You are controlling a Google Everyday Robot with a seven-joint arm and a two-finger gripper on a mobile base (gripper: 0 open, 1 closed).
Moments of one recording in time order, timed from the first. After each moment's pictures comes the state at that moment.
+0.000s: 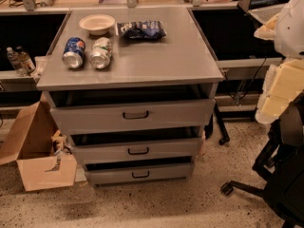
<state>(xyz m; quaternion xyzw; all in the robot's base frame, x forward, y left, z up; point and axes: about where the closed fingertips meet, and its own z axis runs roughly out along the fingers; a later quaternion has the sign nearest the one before) 0.438 -0.212 0.994 -0.60 0.78 -0.05 0.19</state>
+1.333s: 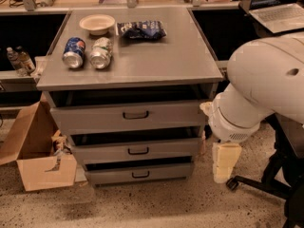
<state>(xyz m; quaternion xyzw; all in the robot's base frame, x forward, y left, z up) 0.426 -0.157 0.810 -0.70 0.70 -0.04 0.12</state>
